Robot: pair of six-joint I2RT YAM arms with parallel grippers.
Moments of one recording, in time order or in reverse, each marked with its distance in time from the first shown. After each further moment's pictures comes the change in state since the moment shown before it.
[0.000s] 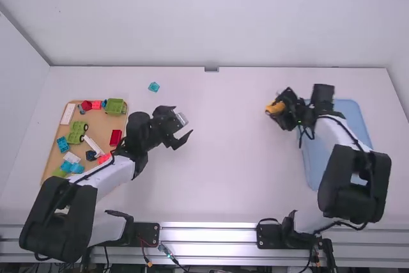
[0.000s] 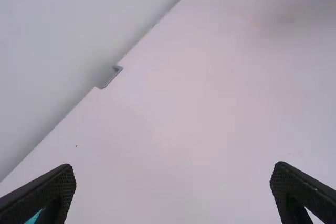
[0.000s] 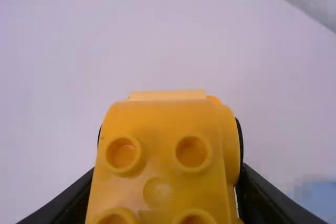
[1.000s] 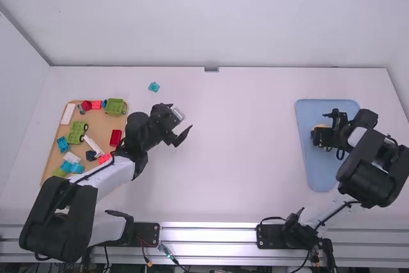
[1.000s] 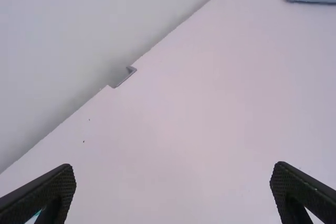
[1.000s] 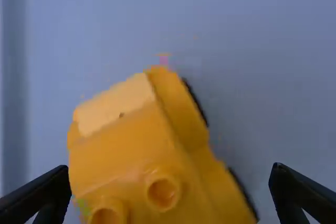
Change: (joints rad) left arm 0.000 0.000 -0.001 0.051 -0.049 -0.158; right arm -0.372 0.232 0.003 0.013 0.291 0.327
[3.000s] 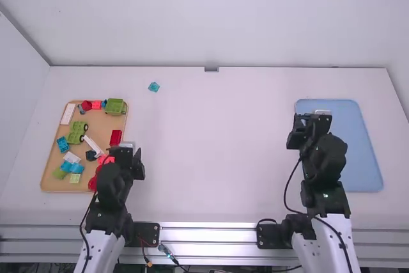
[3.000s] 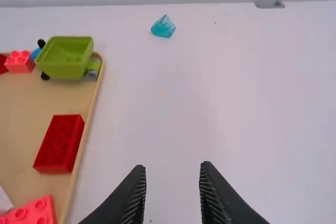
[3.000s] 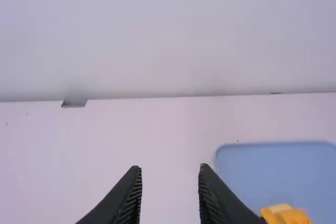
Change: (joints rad) left arm 0.192 -1.070 -0.448 -0.668 -0.377 -0.427; right arm 0.583 -1.284 -0.526 0.191 0.271 0.489
